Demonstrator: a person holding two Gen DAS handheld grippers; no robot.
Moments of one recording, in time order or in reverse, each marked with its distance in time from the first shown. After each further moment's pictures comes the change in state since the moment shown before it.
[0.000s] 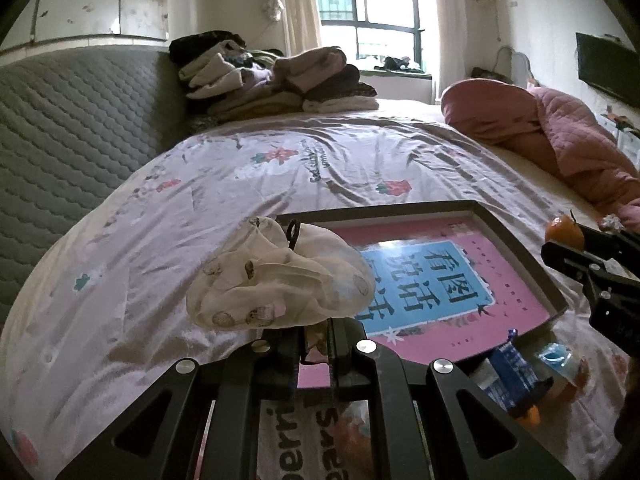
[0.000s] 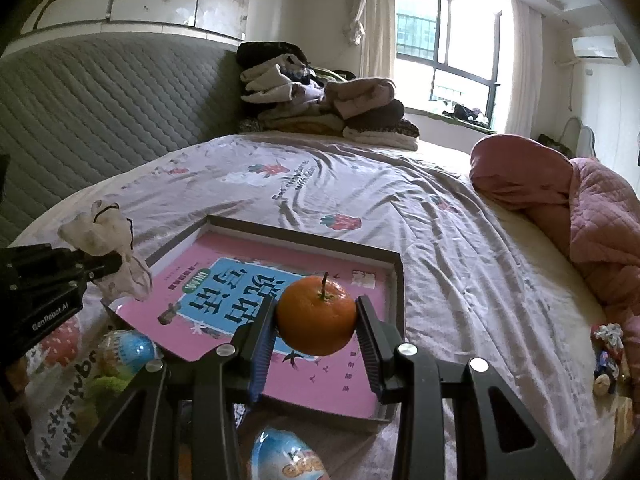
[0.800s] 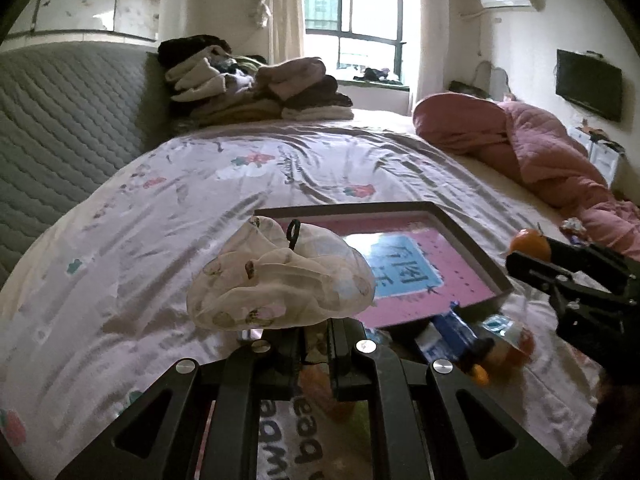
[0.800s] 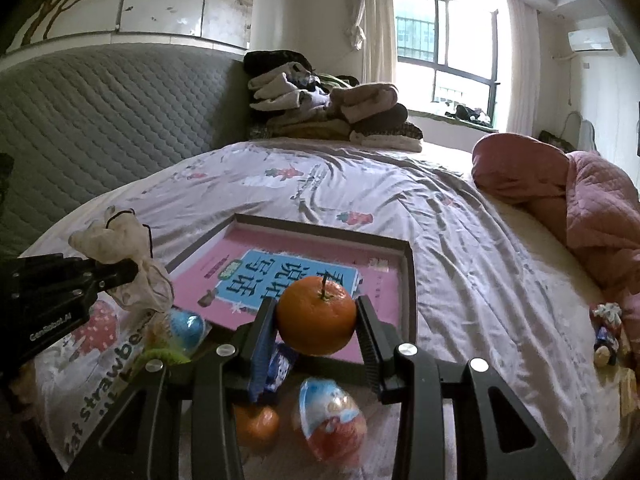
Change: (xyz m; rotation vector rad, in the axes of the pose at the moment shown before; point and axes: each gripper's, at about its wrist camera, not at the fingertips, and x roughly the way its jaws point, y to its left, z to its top) left arm -0.052 0.003 -0.021 -0.025 -0.028 -0.111; right arm -0.045 0.019 -0.017 0.028 -0.025 0.027
